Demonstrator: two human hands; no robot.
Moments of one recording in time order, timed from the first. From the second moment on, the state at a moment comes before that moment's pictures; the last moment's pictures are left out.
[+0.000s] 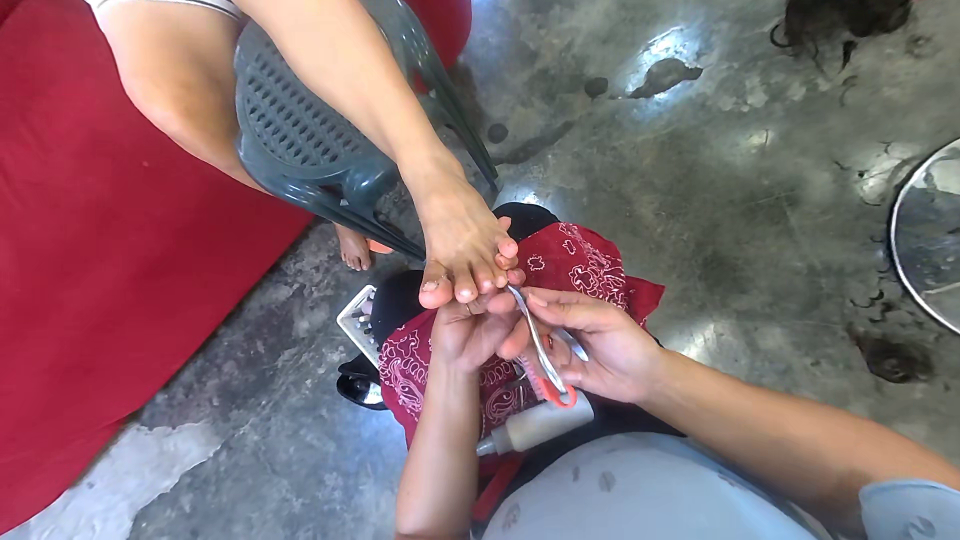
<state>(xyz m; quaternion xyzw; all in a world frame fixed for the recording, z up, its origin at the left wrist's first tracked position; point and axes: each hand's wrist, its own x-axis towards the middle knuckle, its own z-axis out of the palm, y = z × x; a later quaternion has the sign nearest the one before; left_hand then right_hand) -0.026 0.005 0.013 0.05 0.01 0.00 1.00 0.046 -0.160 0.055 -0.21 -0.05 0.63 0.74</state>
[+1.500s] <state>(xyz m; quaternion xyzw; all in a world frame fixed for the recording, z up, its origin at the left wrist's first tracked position) -0.024 0.005 0.012 0.10 0.00 0.01 1.00 0.045 -0.151 0.081 -0.37 0.01 0.54 0.76</state>
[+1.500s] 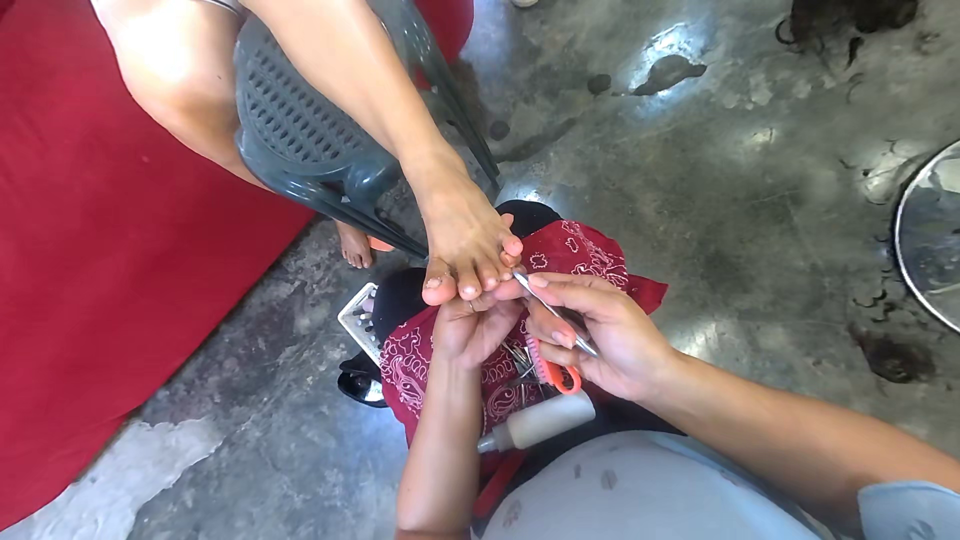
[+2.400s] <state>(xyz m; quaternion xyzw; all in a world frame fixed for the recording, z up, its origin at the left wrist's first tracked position) -0.024 0.004 0.013 0.09 0.01 0.02 1.00 0.058 -0.159 0.085 -0.40 -0.06 0.58 0.71</state>
